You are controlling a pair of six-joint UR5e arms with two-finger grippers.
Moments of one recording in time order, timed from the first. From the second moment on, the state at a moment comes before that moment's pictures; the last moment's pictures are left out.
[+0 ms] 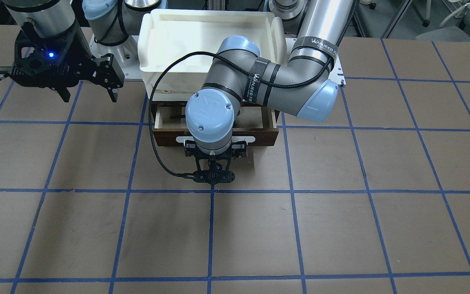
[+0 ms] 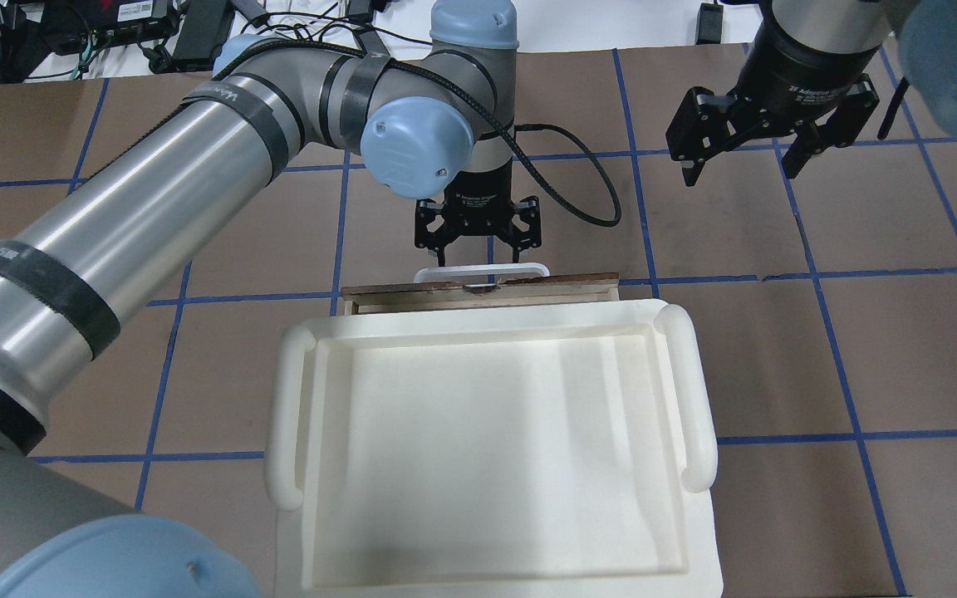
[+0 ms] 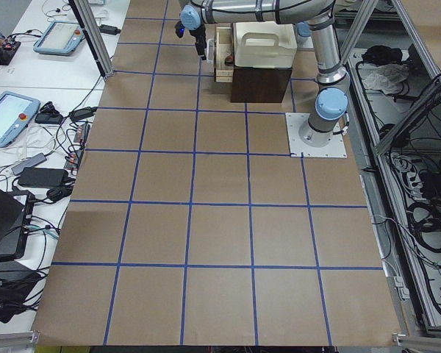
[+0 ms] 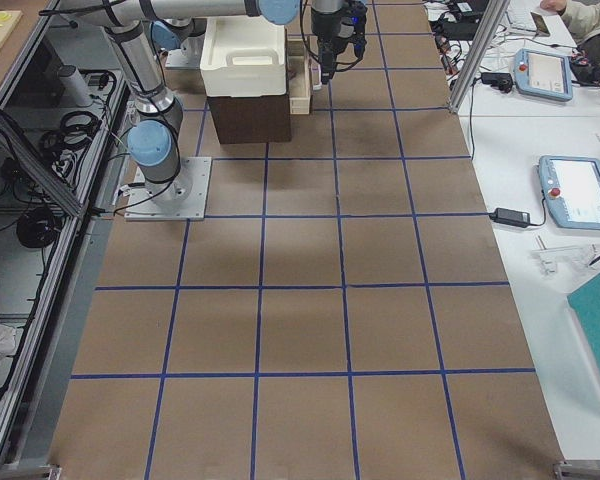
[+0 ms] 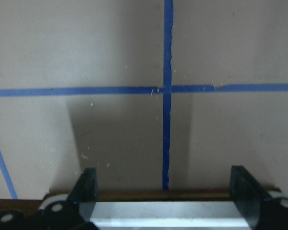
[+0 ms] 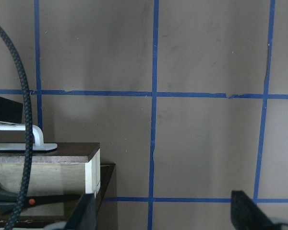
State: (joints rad) left arm -1.95 -2.07 -1.38 -1.55 1.51 -0.36; right arm 1.58 -1.58 1.54 -1.55 -1.58 -0.02
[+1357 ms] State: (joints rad) left arm -1.93 -1.91 -1.42 -1.47 1.55 -0.18; right arm 1.58 -1.59 1.54 -1.55 -1.57 -0.02
